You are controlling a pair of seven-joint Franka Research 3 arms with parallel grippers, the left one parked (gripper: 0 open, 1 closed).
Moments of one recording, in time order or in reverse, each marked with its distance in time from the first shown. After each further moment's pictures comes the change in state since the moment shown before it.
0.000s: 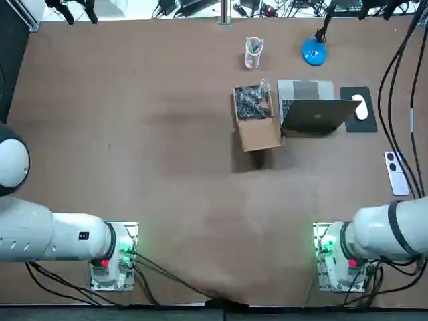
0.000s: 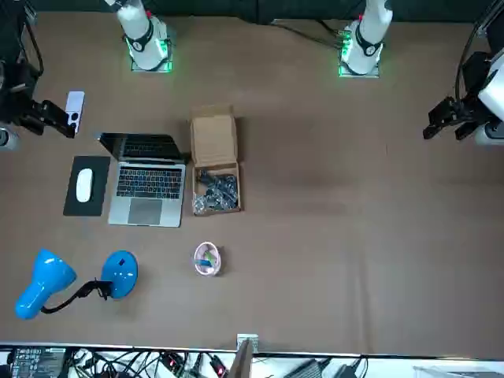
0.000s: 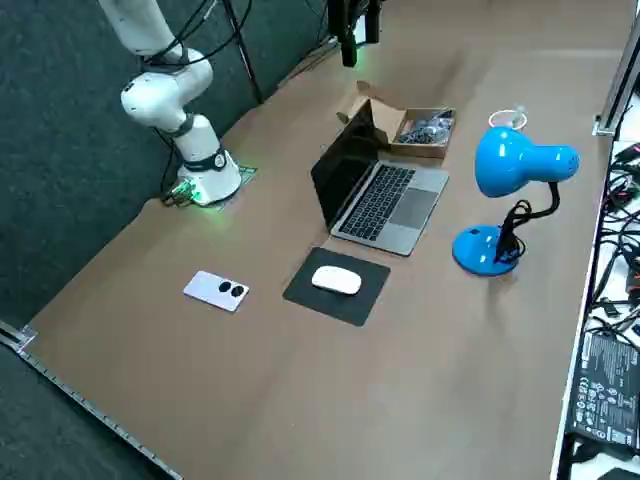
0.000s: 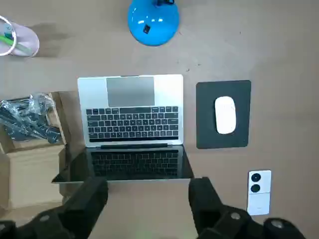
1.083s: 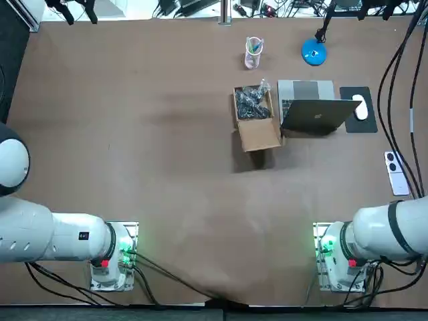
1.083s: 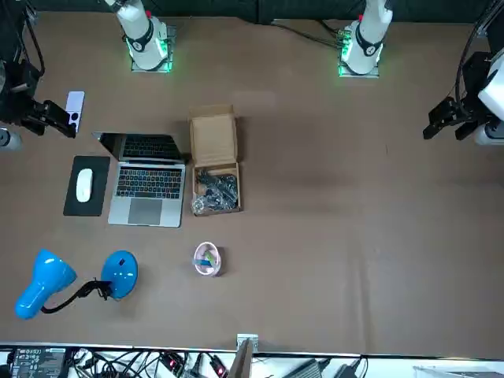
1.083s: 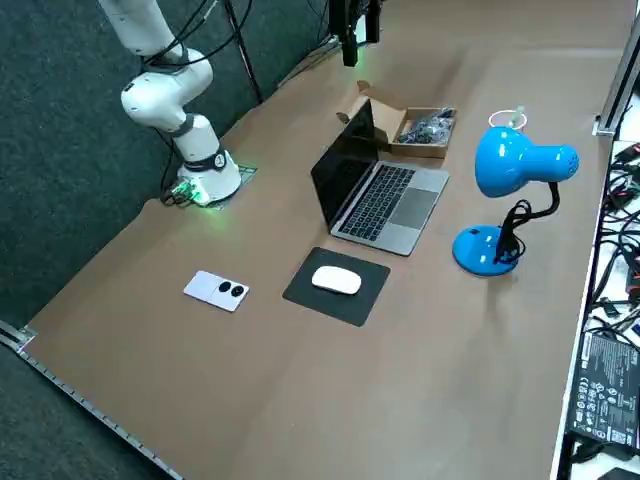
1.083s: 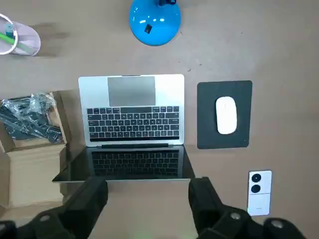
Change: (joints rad) arm 0.001 0.000 0.004 0.000 0.000 0.000 -0.001
